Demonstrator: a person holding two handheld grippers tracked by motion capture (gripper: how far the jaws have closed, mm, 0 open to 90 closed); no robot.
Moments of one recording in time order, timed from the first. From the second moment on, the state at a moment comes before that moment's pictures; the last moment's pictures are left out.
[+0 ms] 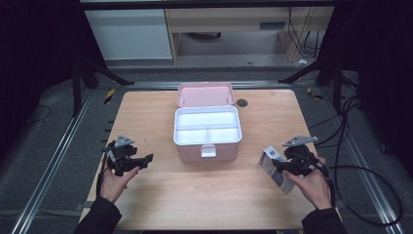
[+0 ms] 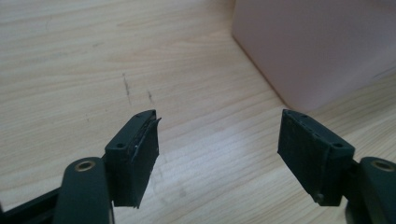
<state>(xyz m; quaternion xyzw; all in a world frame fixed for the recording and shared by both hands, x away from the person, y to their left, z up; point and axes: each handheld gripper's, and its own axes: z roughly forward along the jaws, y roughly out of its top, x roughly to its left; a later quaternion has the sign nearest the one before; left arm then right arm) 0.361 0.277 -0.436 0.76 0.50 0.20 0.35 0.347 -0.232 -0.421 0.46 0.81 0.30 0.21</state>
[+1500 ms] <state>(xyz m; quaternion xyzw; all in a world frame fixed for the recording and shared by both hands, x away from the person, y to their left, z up) 0.415 0.198 -0.410 0.79 0.45 0.20 0.38 0.410 -0.126 -0.413 0.41 0.80 0.39 0.21</state>
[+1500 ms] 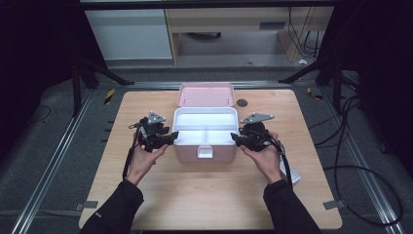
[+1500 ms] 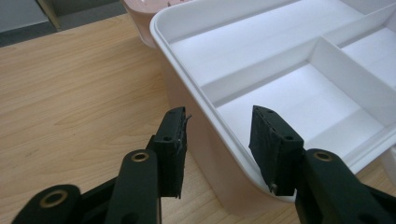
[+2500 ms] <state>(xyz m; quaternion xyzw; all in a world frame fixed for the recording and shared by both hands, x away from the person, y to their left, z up) 0.455 0.224 -0.355 0.84 0.31 0.20 0.40 0.453 -0.145 -0.343 0.32 0.82 0.44 0.18</state>
